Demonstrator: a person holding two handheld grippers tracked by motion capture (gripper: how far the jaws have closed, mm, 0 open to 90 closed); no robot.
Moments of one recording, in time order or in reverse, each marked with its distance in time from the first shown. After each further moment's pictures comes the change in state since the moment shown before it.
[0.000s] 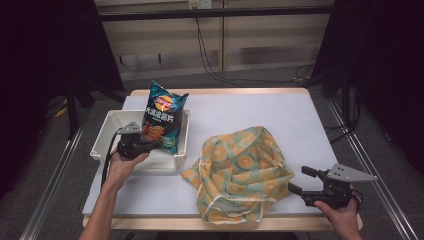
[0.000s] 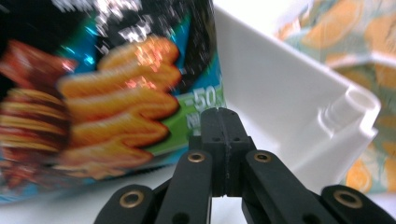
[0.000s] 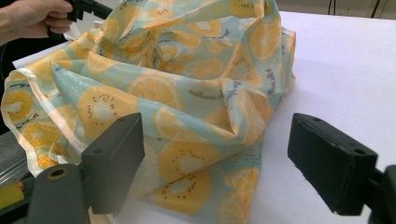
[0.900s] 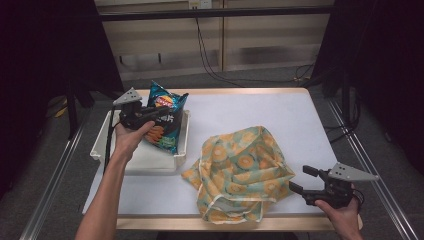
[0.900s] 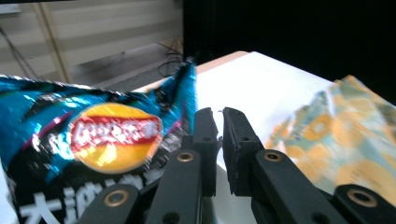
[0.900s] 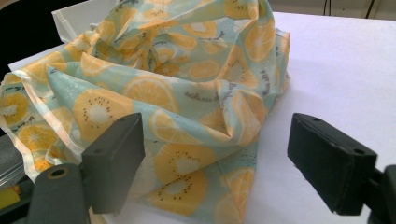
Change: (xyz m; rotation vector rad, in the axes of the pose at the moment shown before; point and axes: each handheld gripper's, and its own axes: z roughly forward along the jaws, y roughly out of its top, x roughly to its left) left arm -0.001 0.086 -0.016 -0.244 -0.008 0.032; right arm -0.002 0.001 -0.001 -0.003 -0.012 0.005
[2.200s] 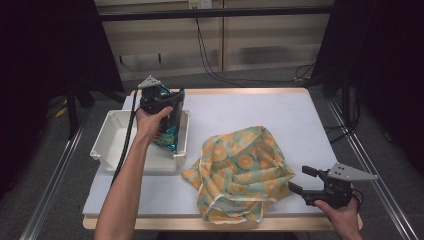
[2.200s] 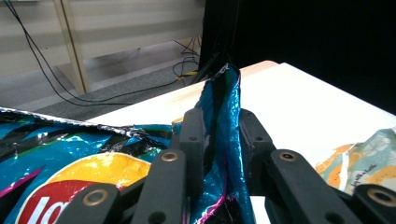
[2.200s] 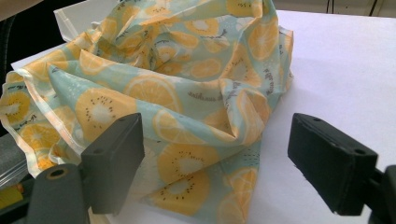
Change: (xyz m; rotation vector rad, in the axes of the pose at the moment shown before) left arm 0.025 0.018 0.077 0.006 0.084 -0.073; right arm 0.001 0.000 0.001 0.006 0.007 0.004
